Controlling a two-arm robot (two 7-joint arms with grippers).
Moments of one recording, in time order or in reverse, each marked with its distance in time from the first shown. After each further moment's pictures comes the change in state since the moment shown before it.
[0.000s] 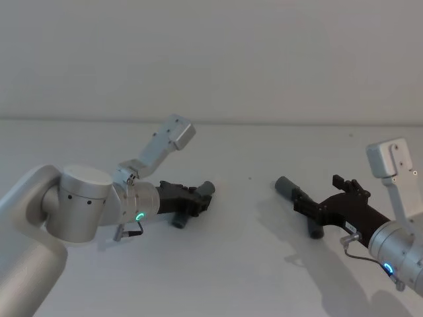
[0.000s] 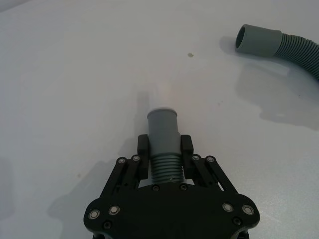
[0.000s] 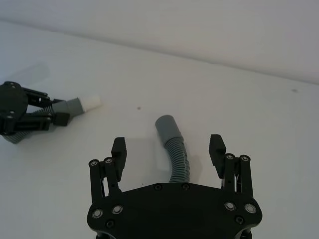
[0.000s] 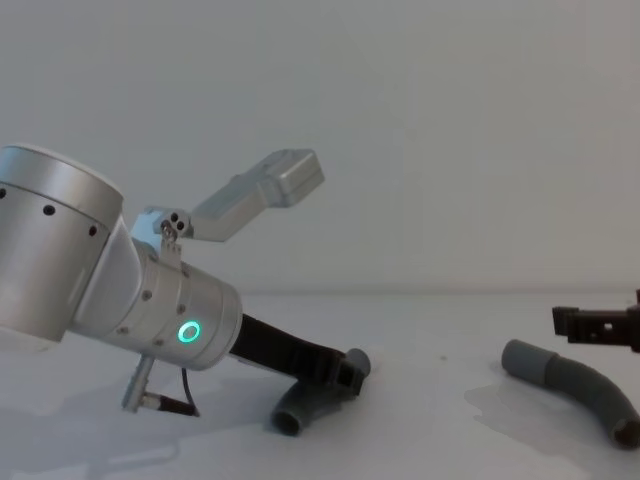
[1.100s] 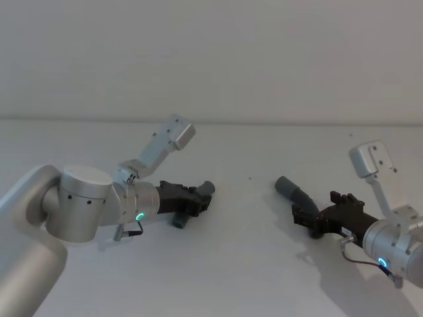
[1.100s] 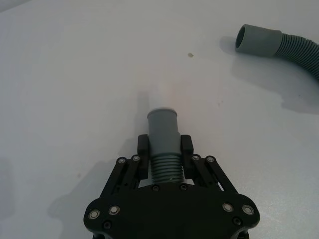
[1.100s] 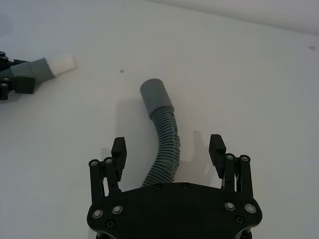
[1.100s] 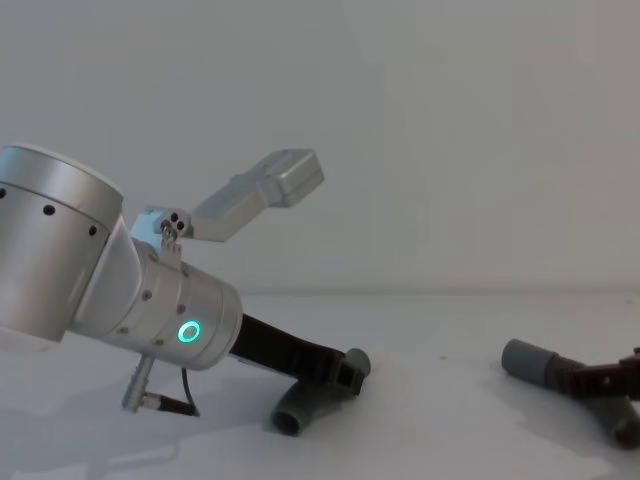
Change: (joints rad) left arm 0.000 0.000 0.000 0.000 0.000 0.000 0.000; right arm 0.096 -0.014 -0.024 0.109 -0.032 0.168 0.030
